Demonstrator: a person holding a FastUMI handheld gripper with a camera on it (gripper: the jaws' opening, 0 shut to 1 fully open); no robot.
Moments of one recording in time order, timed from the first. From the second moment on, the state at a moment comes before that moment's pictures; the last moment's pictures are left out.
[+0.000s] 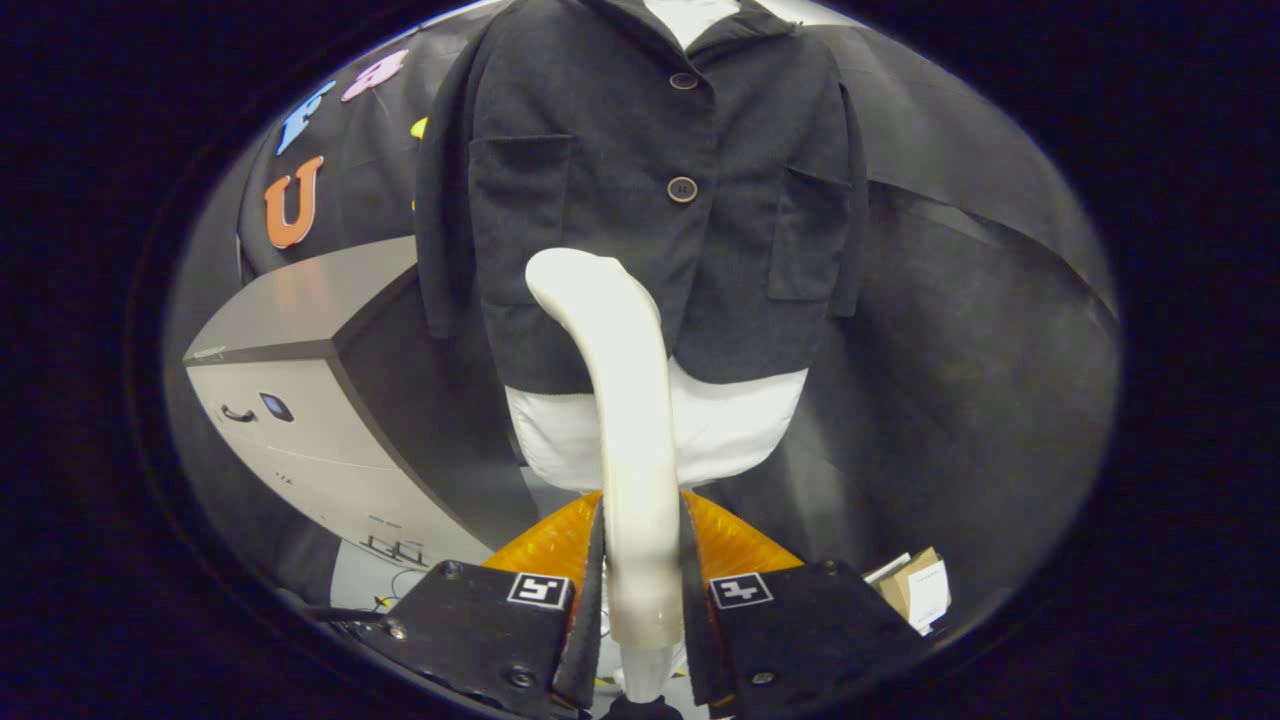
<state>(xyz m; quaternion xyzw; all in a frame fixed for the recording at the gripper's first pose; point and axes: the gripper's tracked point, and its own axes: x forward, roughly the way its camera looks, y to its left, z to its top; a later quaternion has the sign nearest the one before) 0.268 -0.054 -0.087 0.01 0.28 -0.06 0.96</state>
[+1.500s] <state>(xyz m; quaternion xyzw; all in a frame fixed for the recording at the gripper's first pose) 0.251 -0.178 0.205 0.14 0.04 -0.10 0.98</state>
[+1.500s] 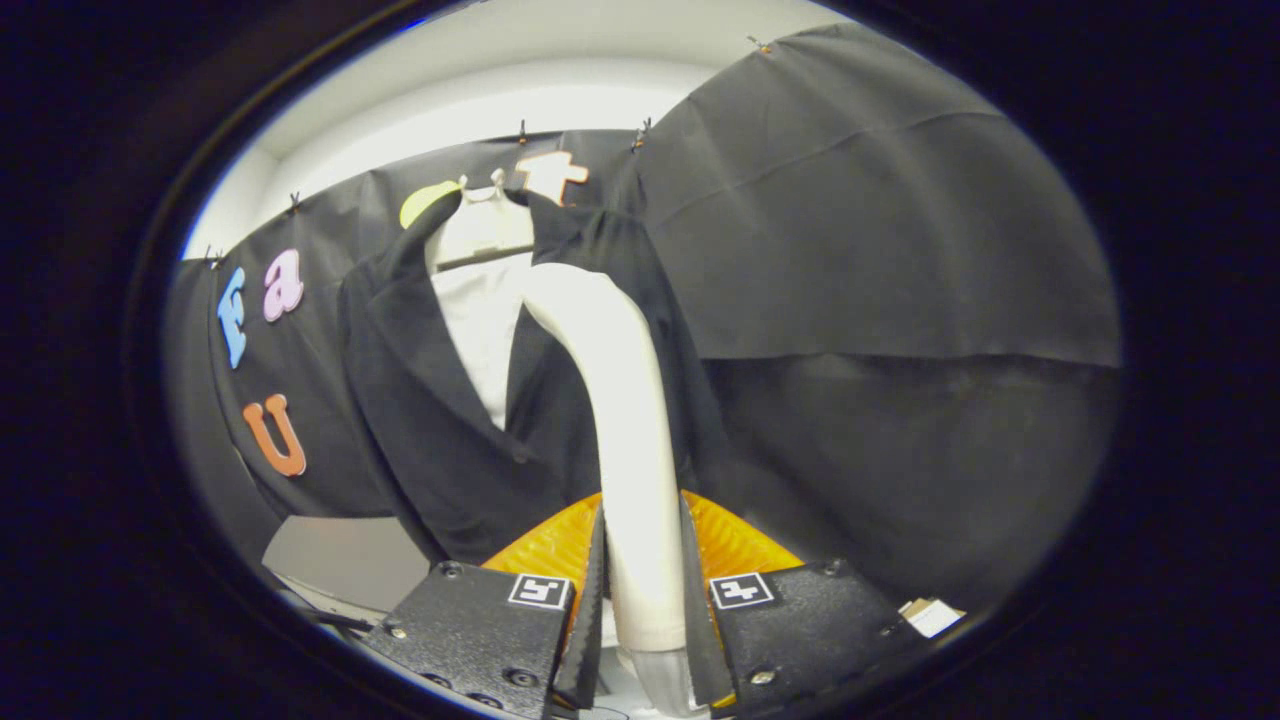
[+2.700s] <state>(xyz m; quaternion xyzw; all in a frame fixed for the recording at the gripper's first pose) 0.333 -0.178 0.236 0.06 0.04 -0.17 0.98</state>
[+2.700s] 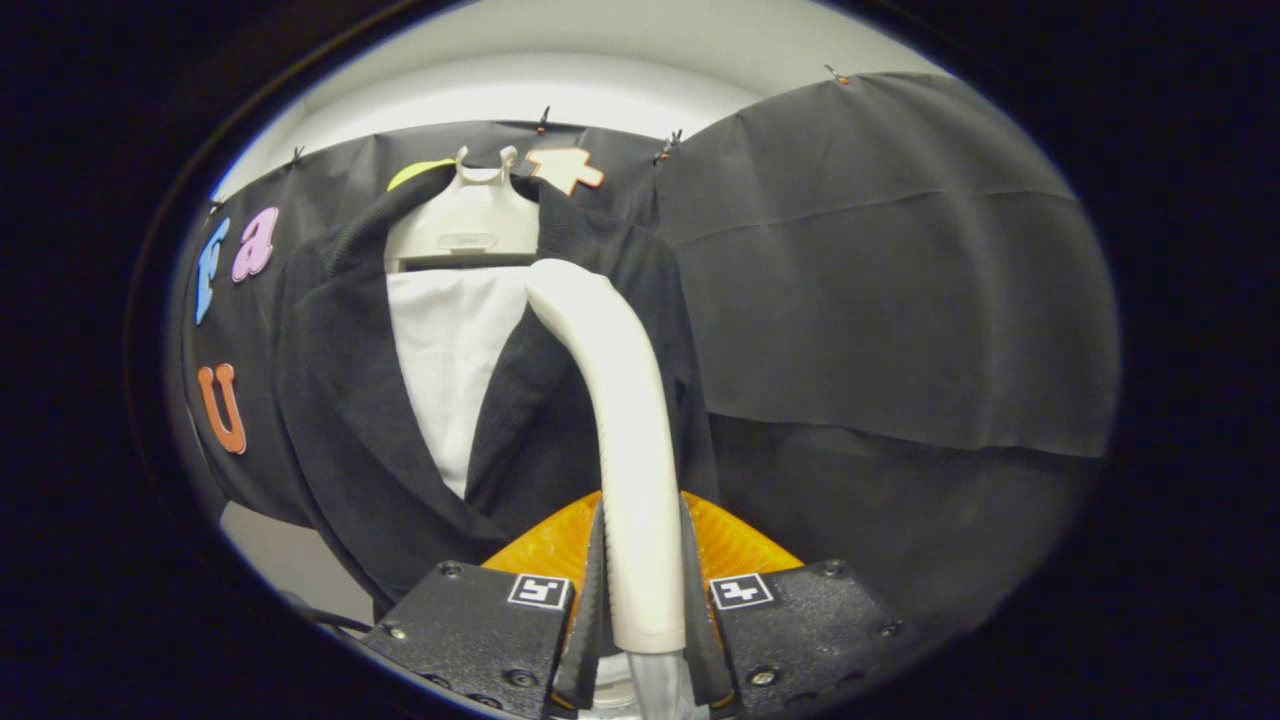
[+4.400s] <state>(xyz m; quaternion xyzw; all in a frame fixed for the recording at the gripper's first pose) 0.310 -0.140 0.049 0.02 0.19 -0.16 0.97</state>
